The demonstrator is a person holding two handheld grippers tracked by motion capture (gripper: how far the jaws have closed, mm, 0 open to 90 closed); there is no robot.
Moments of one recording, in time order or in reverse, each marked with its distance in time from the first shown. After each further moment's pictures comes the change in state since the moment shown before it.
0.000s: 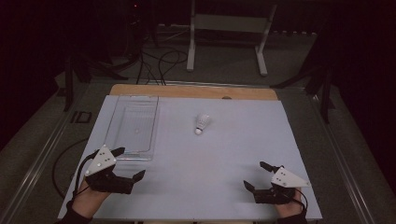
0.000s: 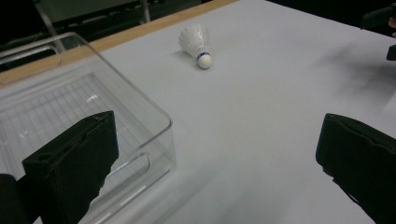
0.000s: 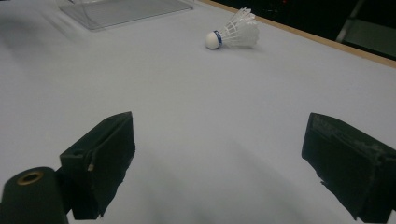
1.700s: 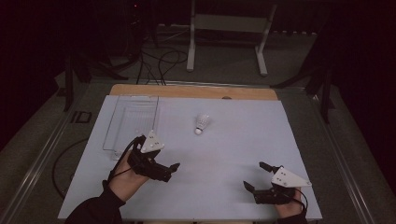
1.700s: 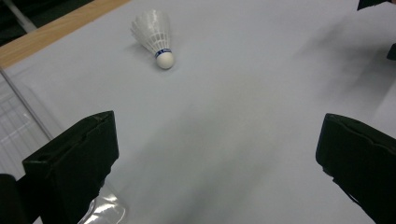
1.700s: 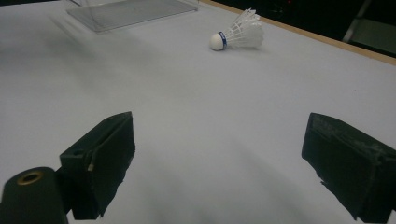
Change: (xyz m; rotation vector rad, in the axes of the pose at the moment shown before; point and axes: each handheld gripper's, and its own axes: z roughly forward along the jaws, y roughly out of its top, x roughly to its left) left arm -0.043 0.066 0.074 0.226 -0.050 0.056; right arm -0.001 0.000 0.000 -0.006 0.022 0.007
